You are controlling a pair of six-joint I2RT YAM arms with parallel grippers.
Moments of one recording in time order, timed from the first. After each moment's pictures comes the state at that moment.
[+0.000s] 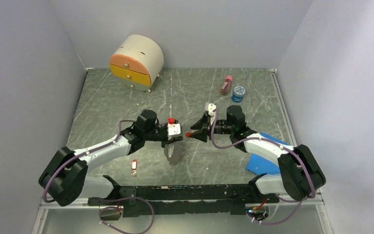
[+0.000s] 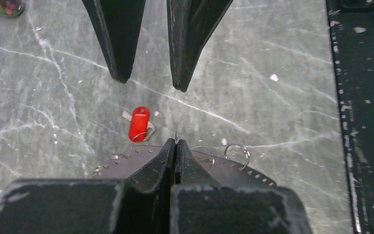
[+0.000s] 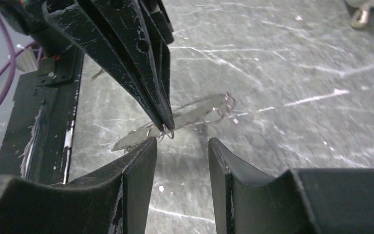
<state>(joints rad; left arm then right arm) -0.66 1.32 0.67 0.13 0.67 0.51 0.47 1.31 0.55 0.49 -0.93 -0.09</state>
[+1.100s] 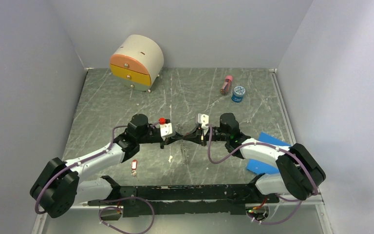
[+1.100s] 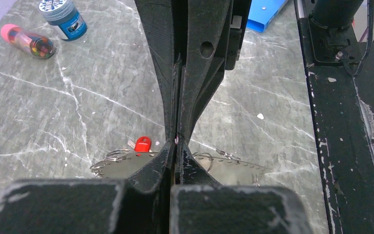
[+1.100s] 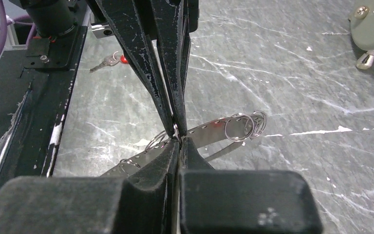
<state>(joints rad) -0.66 1.16 0.53 0.39 0.73 0.31 0.63 1.32 0.49 0.63 -0.84 -0.22</state>
